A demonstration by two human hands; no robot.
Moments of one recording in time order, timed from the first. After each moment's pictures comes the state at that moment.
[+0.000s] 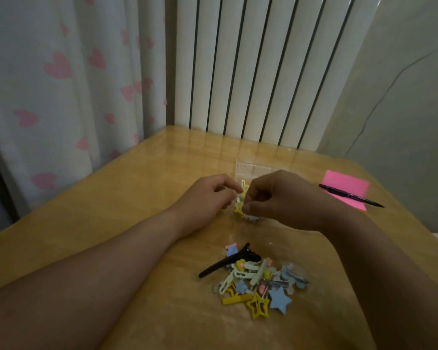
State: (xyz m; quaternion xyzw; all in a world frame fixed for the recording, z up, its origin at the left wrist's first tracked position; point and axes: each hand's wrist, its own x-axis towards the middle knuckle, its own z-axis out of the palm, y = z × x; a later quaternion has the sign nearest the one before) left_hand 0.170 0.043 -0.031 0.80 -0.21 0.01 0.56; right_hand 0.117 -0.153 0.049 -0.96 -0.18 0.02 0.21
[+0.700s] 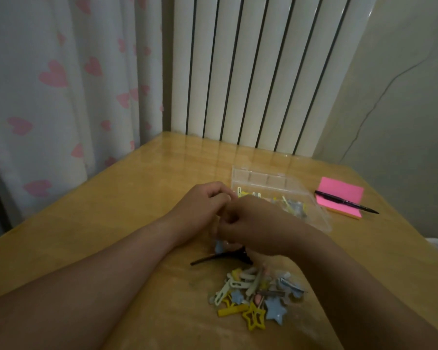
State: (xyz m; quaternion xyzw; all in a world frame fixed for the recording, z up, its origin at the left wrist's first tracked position) left_hand 0.170 0.040 -0.029 0.78 -0.19 0.01 0.60; right_hand 0.105 -0.109 0.031 -0.96 -0.17 0.05 0.20
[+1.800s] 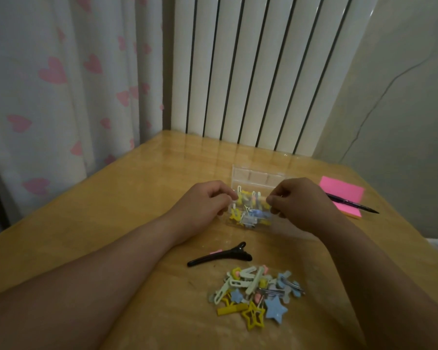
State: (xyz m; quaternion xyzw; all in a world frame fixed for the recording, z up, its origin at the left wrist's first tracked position) left_hand 0.169 0.041 -0.030 0.79 -0.20 0.01 0.58; right_hand 0.142 -0.188 0.019 -0.96 0.02 -0.10 0.27
